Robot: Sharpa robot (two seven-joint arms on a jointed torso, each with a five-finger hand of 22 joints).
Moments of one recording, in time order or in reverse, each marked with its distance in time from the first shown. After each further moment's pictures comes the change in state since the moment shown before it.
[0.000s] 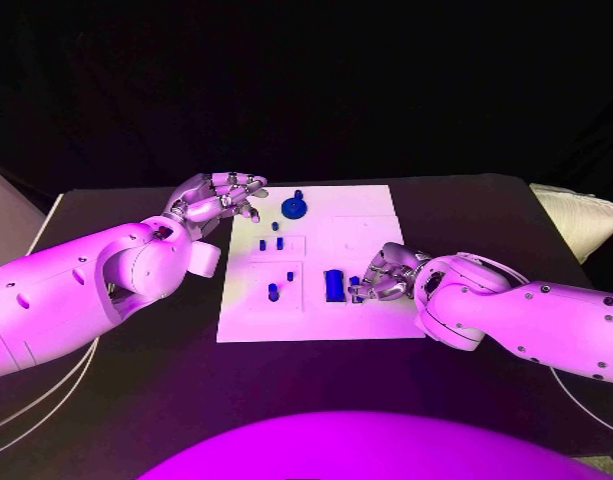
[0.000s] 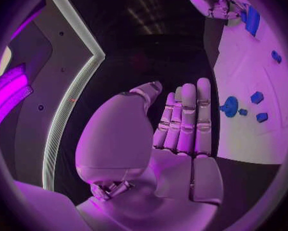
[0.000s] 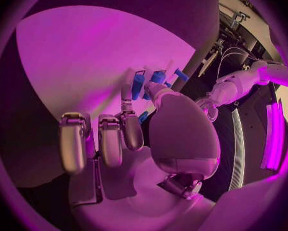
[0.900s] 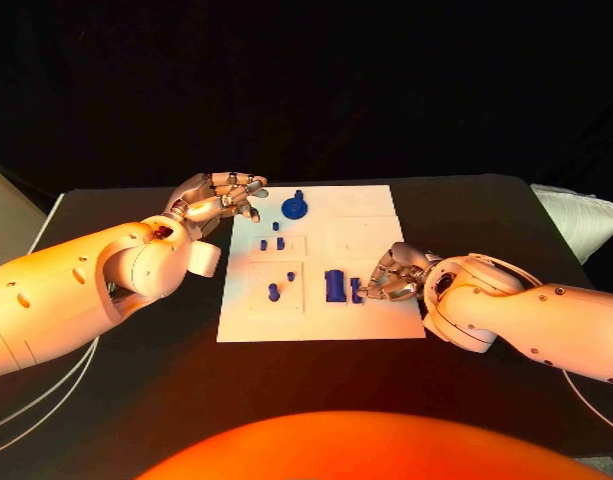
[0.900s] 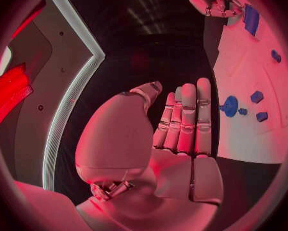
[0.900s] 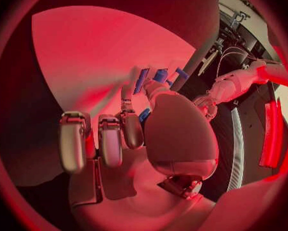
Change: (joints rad) left arm 0.000 -0.002 0.000 0.000 0.000 0.000 -0.001; left_hand 0.000 0.000 0.003 0.003 0.000 0.000 0.000 0.000 0.000 0.000 0.000 0.000 0.000 0.000 0.000 0.000 0.000 0.000 0.000 0.000 -0.003 -0.001; right arm -0.001 -0.039 0.000 0.012 0.003 -0.009 0.032; right_hand 0.079 0.016 -0.076 -0.004 -0.090 -0.013 0.009 -0.007 -0.011 0.000 0.000 -0.034 0.000 0.000 0.000 0.000 0.000 0.000 0.000 0.000 -0.022 0.001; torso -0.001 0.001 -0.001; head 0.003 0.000
